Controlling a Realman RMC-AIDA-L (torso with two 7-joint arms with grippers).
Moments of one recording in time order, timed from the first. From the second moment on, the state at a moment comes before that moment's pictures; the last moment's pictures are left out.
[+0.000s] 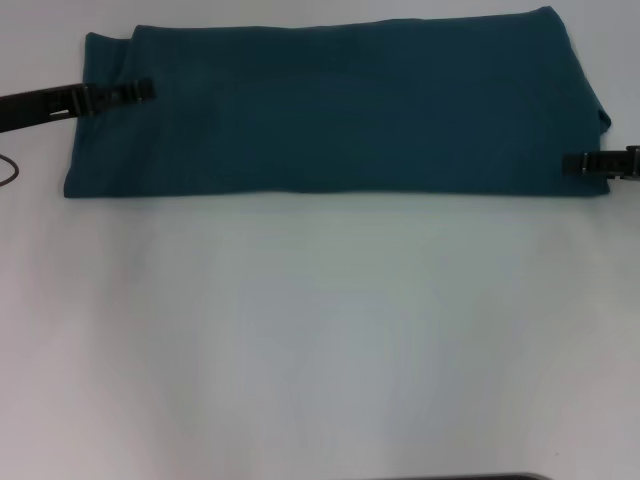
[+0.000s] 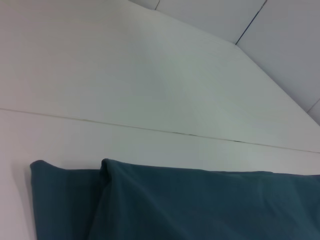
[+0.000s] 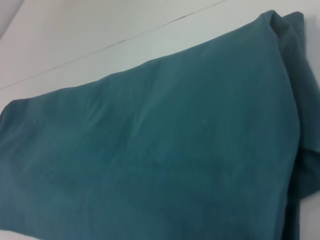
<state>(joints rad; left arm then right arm) -0.57 -2.11 -2.58 -0.79 -0.93 1.20 -2.01 0.50 1.96 -0.48 -0.65 -2.36 -1.35 2.09</state>
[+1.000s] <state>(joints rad) -0.56 -2.11 -2.58 -0.79 -0.93 1.20 -2.01 0.49 1.96 -0.48 -0.65 -2.37 -1.34 2.09</state>
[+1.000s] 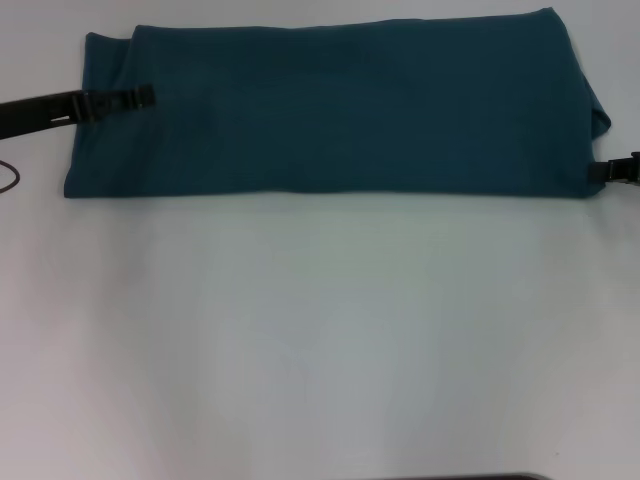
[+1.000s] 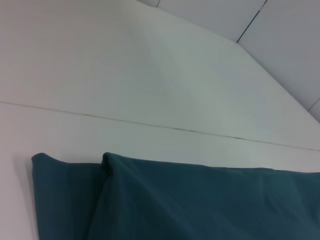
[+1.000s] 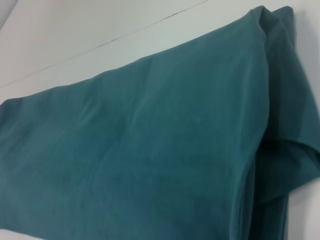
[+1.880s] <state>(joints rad) -0.50 -2.10 -2.58 -0.77 -0.86 1.18 -2.02 0.49 1.95 -0.47 -0.65 -2.37 -1.34 2.09</state>
